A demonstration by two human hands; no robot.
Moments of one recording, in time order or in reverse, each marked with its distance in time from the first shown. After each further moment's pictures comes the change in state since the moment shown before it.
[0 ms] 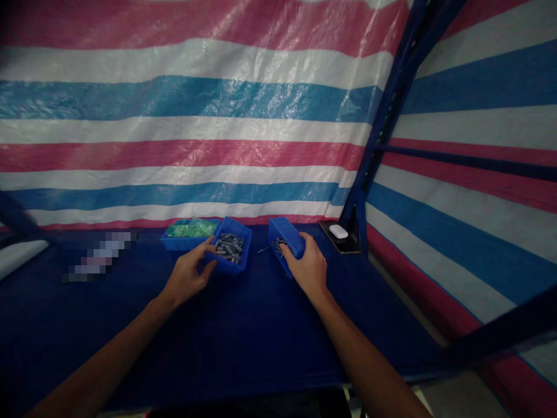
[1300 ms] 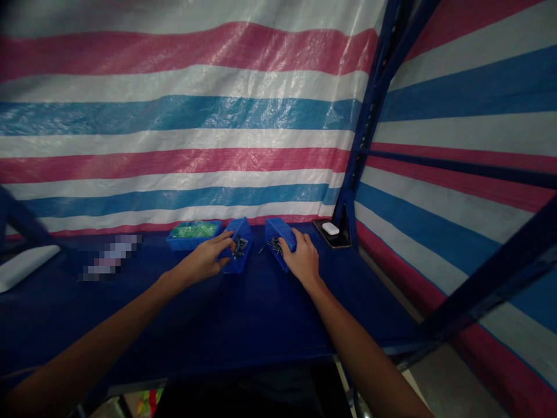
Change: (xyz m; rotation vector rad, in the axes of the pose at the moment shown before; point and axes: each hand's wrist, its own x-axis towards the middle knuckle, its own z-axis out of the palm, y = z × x) left_hand 0.031 0.023 -0.010 0.124 -0.366 0.218; right_hand 0.002 0.007 0.004 -0.101 0.021 -0.120
